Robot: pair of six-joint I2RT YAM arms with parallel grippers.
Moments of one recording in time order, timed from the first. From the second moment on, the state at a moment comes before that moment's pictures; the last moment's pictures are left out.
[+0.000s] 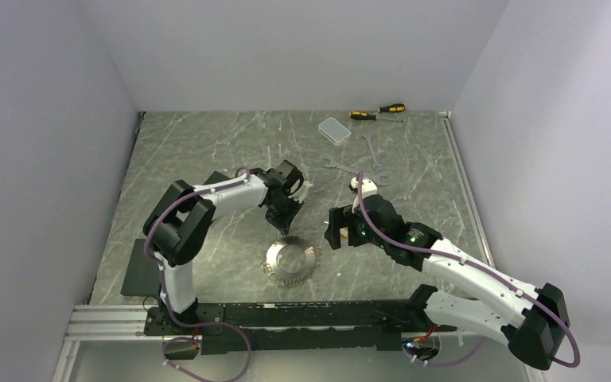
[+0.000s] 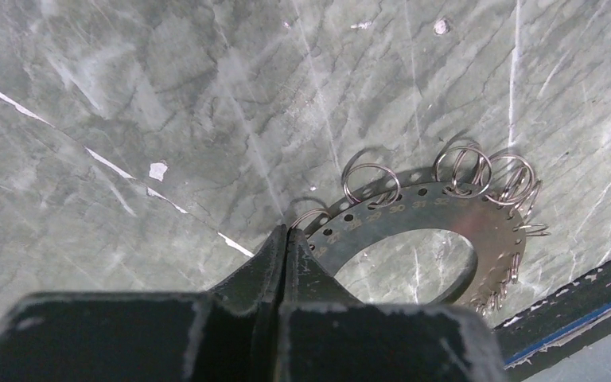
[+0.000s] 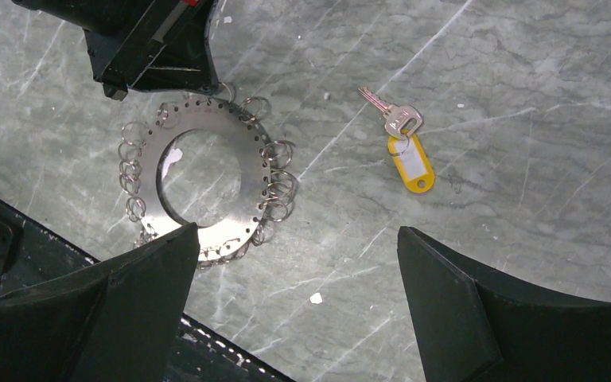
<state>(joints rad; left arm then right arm) -0.70 1.88 1.25 -0.64 0.22 -0.08 0.81 0.94 0.68 -0.42 0.13 0.47</state>
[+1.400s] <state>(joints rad) -0.80 1.52 1.28 -0.65 0.12 -0.04 0.81 0.58 0.42 0.11 -0.13 0.22</state>
